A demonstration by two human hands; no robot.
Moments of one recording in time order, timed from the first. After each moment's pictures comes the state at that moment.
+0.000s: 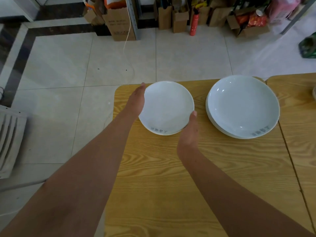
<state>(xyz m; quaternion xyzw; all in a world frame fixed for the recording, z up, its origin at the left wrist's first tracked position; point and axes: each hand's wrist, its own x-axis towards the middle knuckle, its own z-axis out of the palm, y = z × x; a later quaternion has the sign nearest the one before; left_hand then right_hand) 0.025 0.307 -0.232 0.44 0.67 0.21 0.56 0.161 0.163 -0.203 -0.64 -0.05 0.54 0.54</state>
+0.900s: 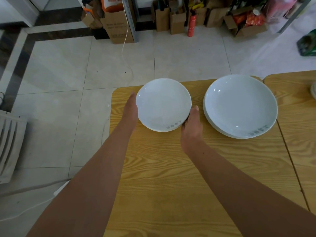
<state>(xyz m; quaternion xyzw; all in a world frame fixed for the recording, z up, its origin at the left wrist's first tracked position) 0.027 0.275 -0.223 0.36 0.66 0.28 0.59 0.184 0.179 -0.210 -0.63 -0.02 0.58 0.52</state>
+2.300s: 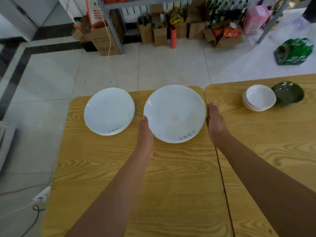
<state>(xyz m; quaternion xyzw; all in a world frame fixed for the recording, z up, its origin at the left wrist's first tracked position) 0.276 0.148 -0.202 0.26 0.66 0.34 0.62 0.481 0.133 -0.208 -0.68 -0.21 0.54 0.46</state>
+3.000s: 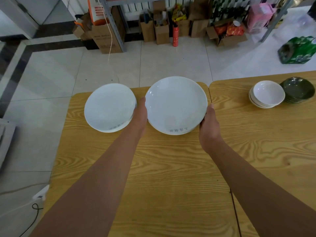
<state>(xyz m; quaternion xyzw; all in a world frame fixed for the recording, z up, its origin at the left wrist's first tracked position) 0.253 0.212 -0.217 0.31 0.67 0.31 0.60 0.444 0.127 -0.239 -0.62 -0.15 0.56 0.54</state>
